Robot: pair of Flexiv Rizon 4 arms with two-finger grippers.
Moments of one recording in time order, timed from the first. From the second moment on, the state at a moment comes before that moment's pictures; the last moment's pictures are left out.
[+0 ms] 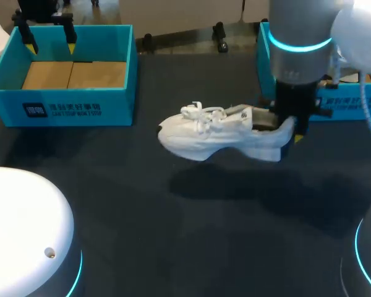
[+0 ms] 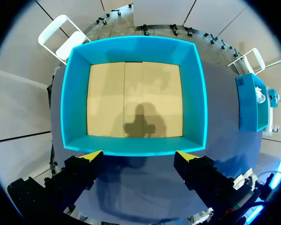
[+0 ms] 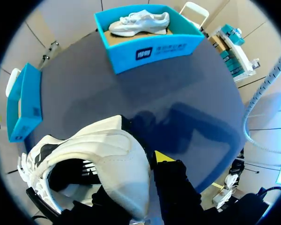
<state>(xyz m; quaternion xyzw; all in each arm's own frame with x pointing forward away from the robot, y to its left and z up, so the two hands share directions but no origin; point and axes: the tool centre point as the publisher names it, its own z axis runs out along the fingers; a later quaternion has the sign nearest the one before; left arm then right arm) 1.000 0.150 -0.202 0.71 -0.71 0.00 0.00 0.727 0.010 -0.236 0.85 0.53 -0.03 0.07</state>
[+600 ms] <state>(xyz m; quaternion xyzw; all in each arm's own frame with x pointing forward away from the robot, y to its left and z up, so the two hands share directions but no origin) 1.000 0.150 -0.202 0.71 -0.71 0.00 0.00 0.724 0.021 -0.253 0.85 0.53 -0.02 0.06</state>
